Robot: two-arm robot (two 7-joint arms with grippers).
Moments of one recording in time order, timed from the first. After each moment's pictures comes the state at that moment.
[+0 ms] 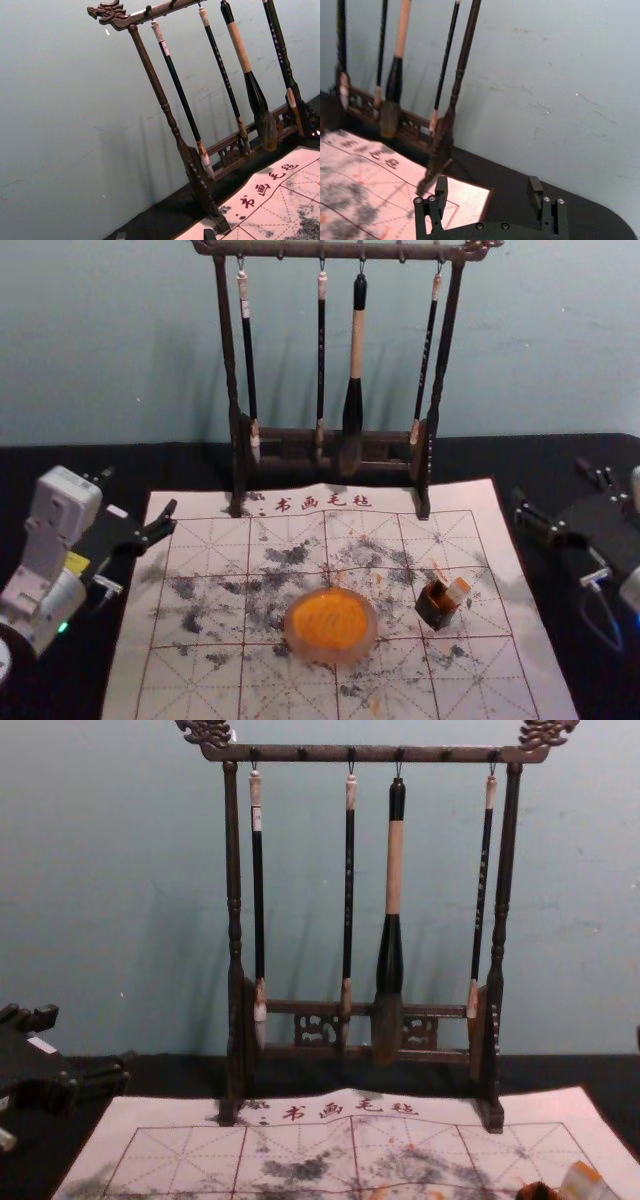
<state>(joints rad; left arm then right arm) -0.20 0.60 0.45 -1.41 -0.25 -0.12 0.03 0.13 0.62 -0.36 -1.48 0.35 -0.15 0.04</state>
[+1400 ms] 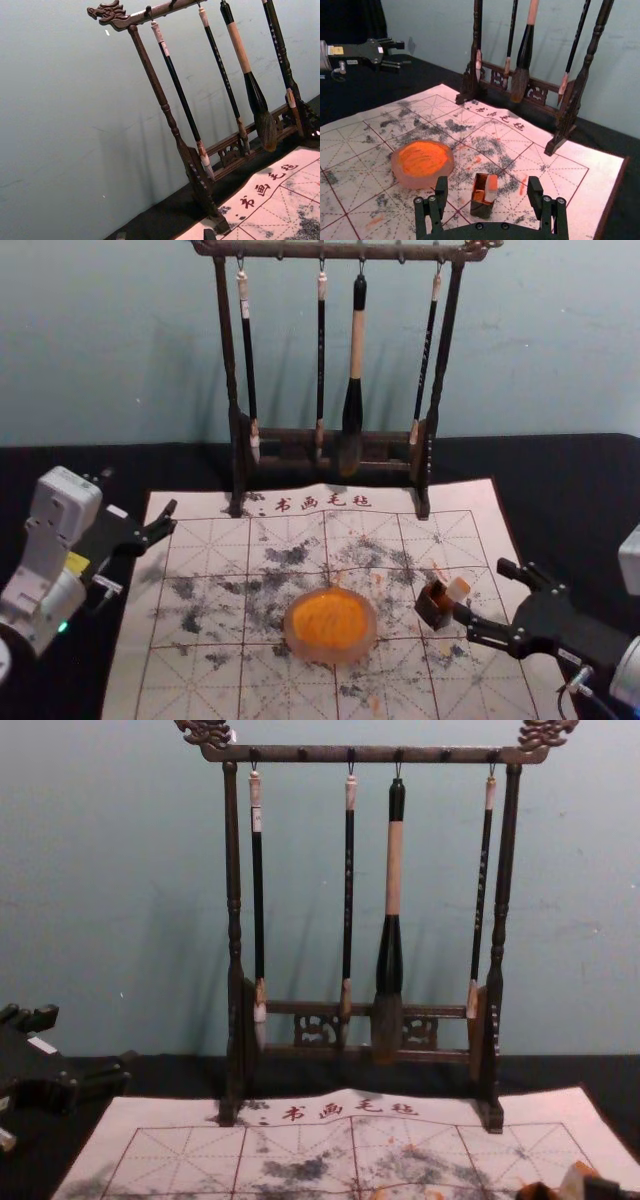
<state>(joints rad) -0.20 0.60 0.45 -1.41 -0.25 -0.12 0.03 -0.05 0.68 -0.32 -1.63 0.51 -0.05 0.44</state>
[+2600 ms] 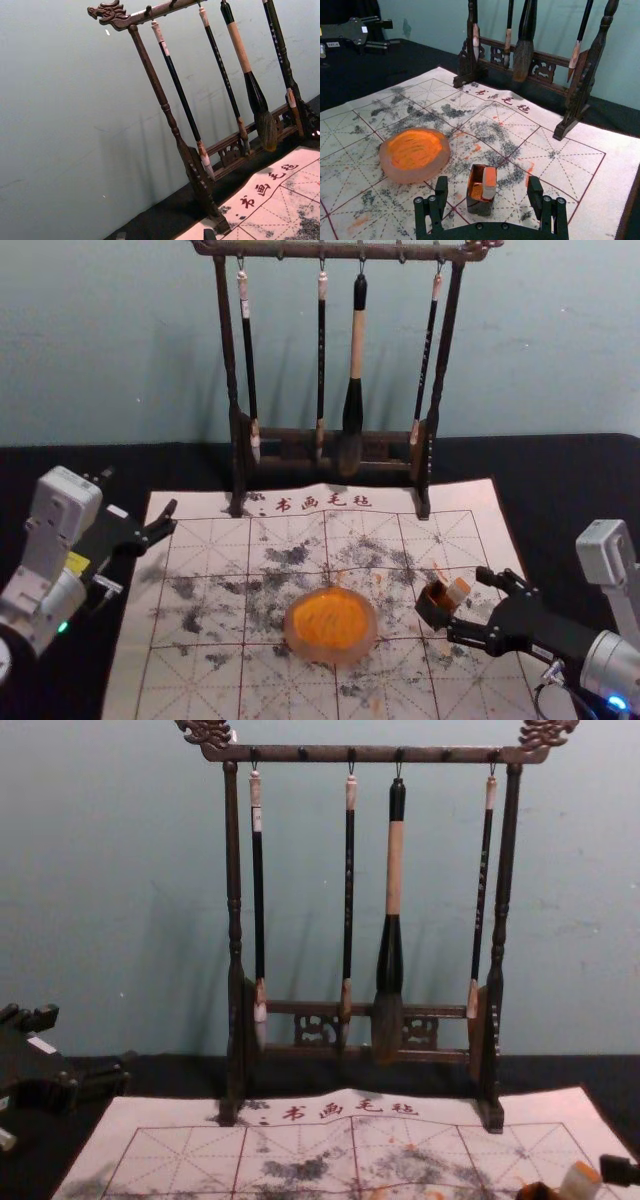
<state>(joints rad) -0.20 0.60 0.45 -1.41 -0.25 -0.12 0.03 0.05 0.58 -0.34 -1.50 0.45 0.03 0.50</state>
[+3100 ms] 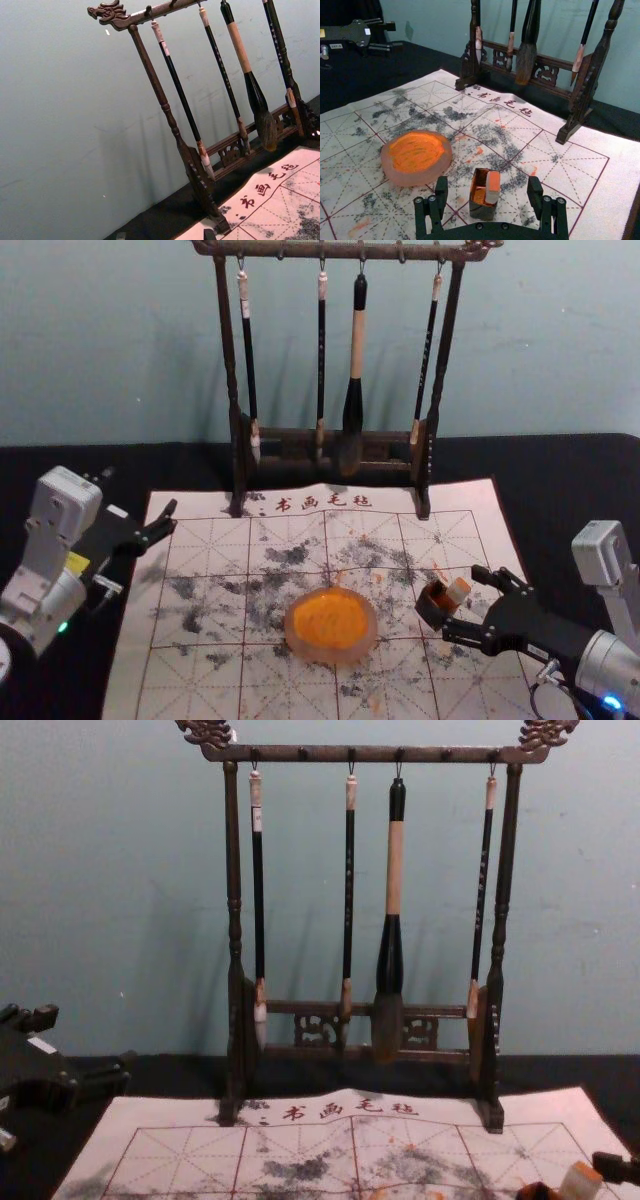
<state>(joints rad) -0.20 0.60 0.45 -1.41 -0.25 -0.12 0.03 0.05 0.57 -0.34 -1.49 0.44 0.01 0.51</state>
